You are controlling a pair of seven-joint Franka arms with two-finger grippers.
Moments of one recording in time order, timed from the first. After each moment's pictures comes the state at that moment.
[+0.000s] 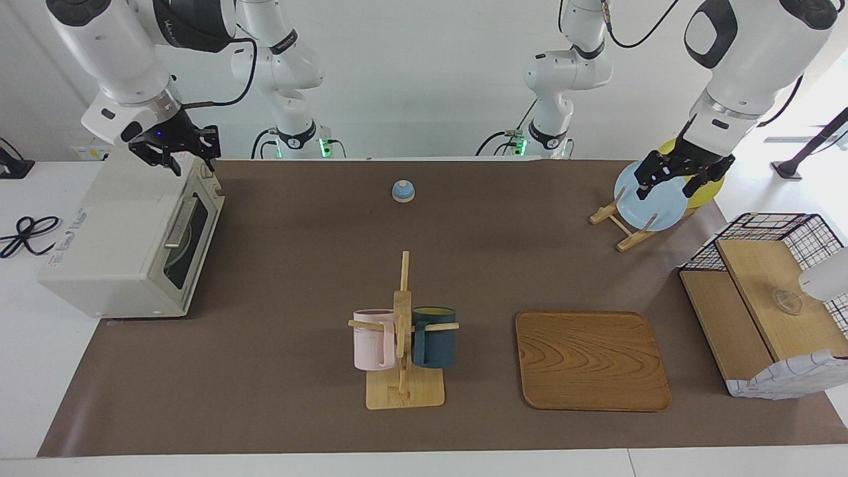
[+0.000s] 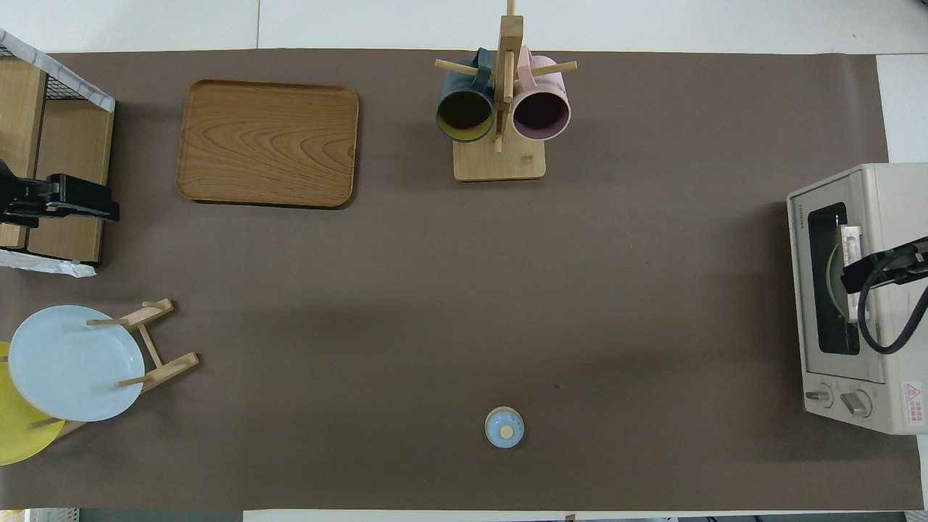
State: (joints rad) left arm 0.00 -0.02 -0.05 -1.65 -0.02 1.66 -0.03; right arm -0.06 -0.07 0.01 -1.68 -0.10 1.45 -0.24
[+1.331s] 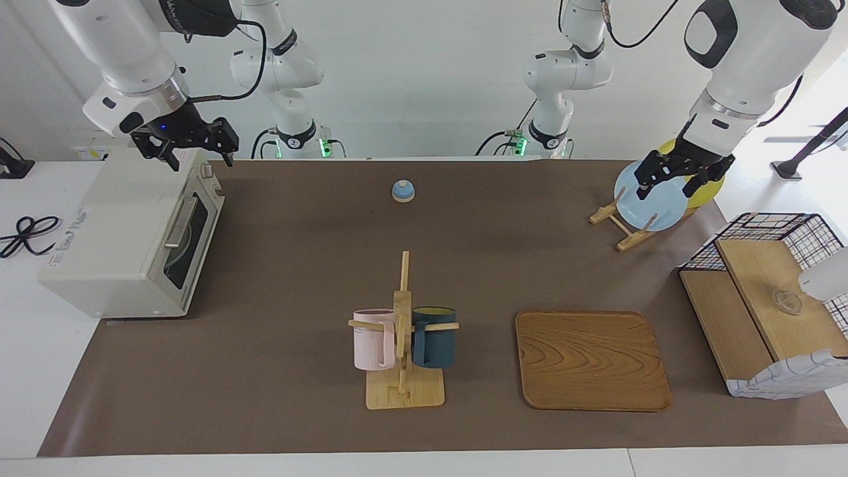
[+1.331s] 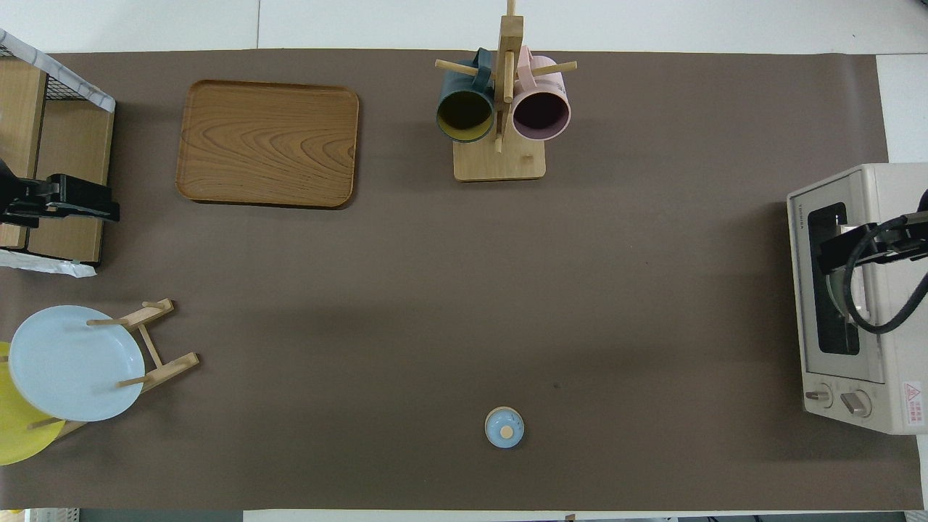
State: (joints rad) left arm 0.00 -0.02 -0.05 -1.65 -0.02 1.66 -0.03; right arm 0.05 -0.02 -0.06 -1.57 -0.05 1.40 -0.14
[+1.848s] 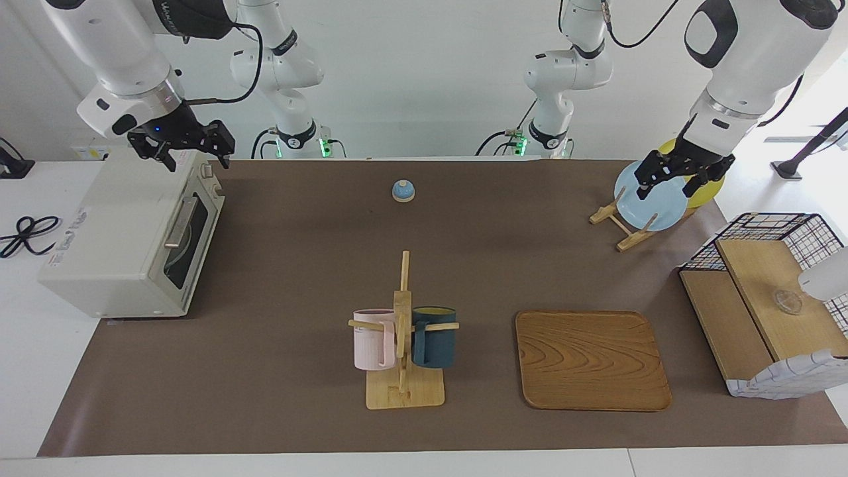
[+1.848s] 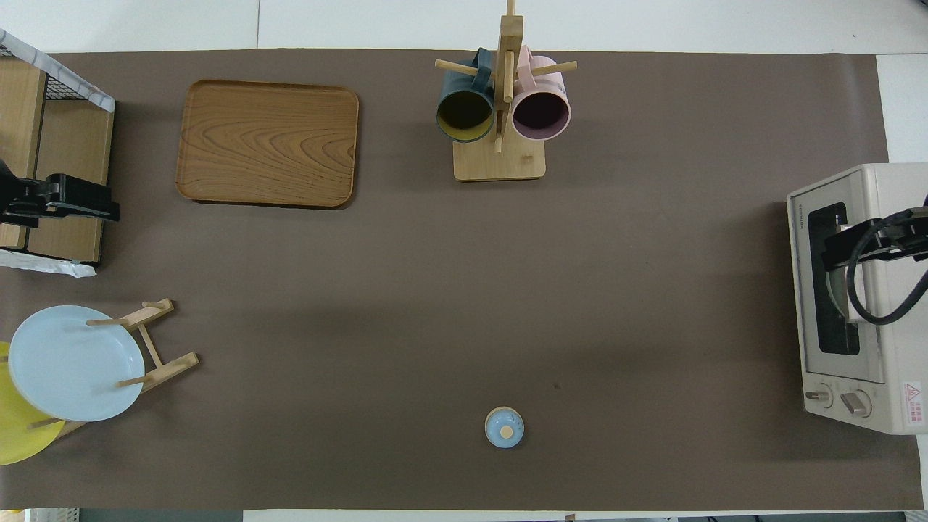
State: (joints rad) left arm 0.00 -0.02 -0.05 -1.65 -0.02 1.66 -0.03; right arm 0.05 -0.02 -0.07 -1.57 -0.05 1.40 -0.11
